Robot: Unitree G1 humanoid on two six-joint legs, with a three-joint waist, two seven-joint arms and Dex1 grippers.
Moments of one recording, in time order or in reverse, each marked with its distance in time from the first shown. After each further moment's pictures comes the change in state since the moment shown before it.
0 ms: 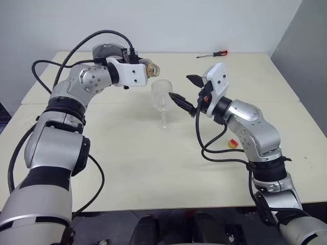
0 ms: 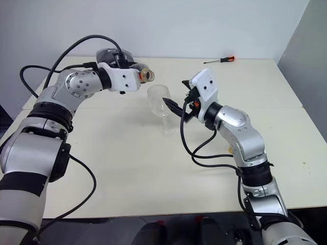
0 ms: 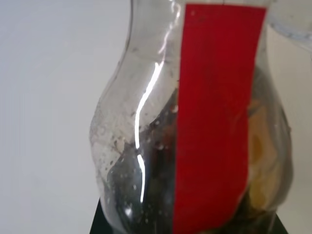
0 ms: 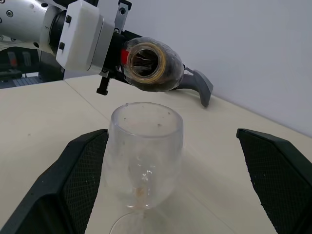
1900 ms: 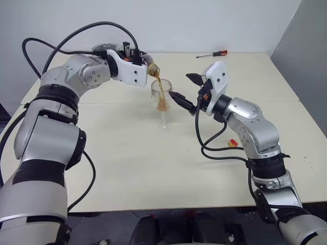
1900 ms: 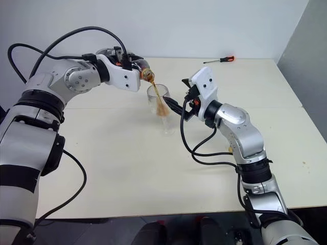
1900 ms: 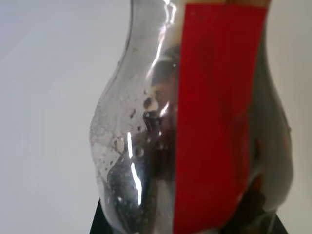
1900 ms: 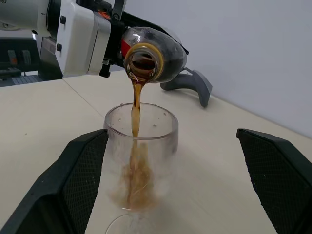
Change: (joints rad) left arm -0.109 0.034 -0.137 0.048 0.181 -0.055 0.192; right arm -0.026 -0.001 0.000 0.043 -0.007 -0.024 0.018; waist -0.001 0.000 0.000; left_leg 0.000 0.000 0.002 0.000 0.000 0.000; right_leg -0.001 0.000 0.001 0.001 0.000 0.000
